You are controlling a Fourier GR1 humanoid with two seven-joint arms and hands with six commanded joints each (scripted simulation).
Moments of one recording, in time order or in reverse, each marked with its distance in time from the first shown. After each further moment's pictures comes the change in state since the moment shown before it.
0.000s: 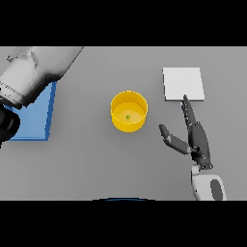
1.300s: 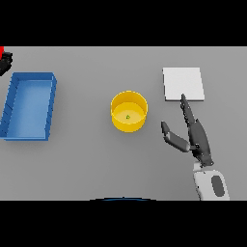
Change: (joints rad) left arm 0.788 0.203 0.873 -0.080 1.046 0.320 0.469; right arm -0.040 -0.047 -0.001 0.057 0.014 0.022 -0.020
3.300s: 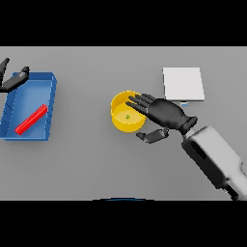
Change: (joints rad) left arm 0.350 0.021 -0.066 -0.571 0.151 -0.193 0.169; right arm -0.514 -0.327 0.393 0.251 0.560 0.284 -0.051
